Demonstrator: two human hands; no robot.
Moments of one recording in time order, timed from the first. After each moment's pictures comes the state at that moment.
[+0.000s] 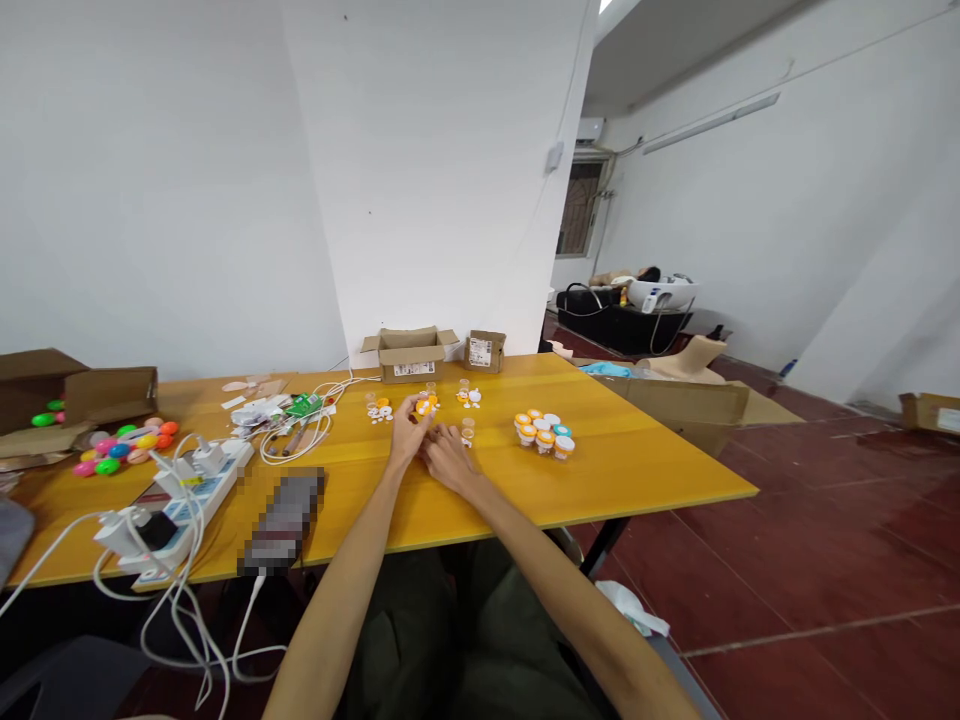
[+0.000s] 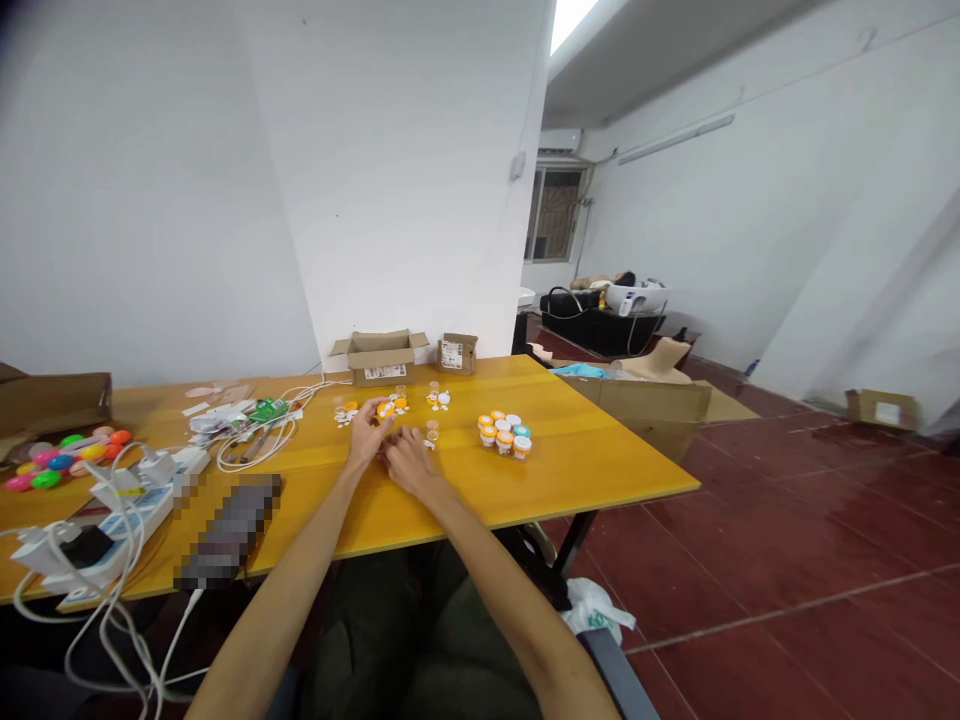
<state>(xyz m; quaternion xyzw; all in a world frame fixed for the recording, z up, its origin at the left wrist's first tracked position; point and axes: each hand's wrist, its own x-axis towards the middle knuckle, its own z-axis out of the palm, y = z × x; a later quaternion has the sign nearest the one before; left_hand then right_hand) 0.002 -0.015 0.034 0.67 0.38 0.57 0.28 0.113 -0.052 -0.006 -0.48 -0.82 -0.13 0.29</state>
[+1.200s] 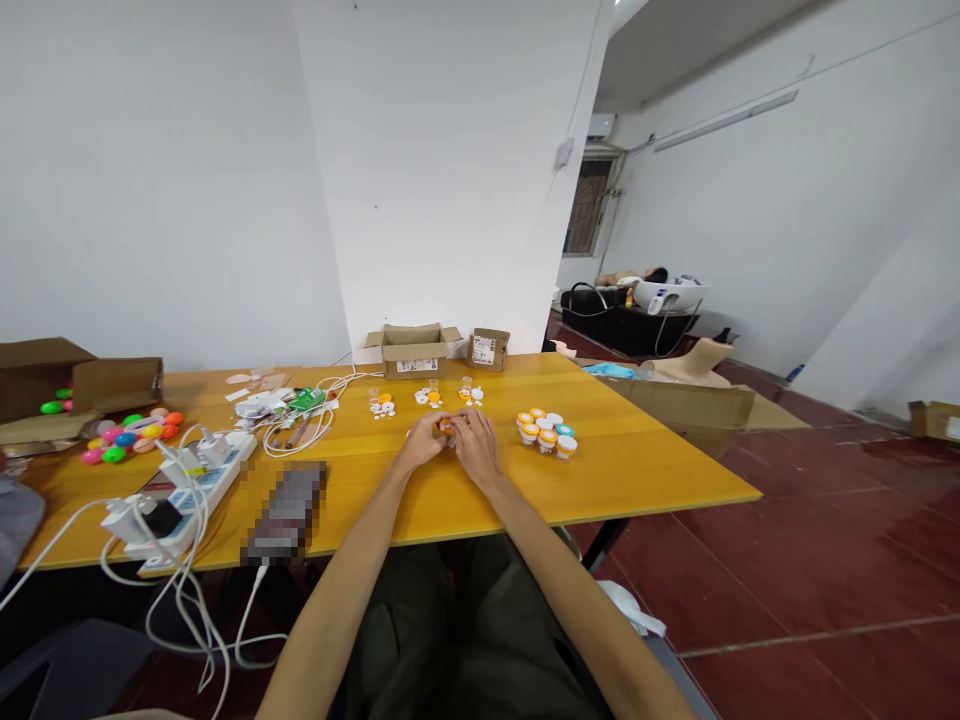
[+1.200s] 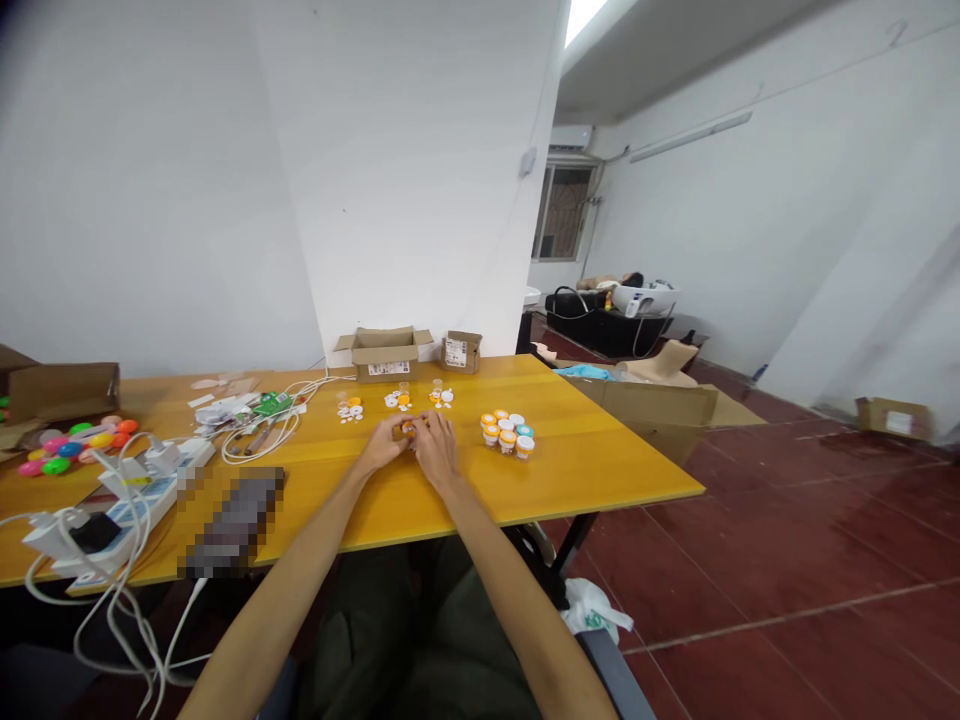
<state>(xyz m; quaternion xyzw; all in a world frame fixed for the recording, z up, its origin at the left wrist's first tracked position) 0.011 -0.019 0.018 0.78 0.33 0.45 0.27 0.151 -0.054 -0.005 -0.53 -0.71 -0.17 0.42</state>
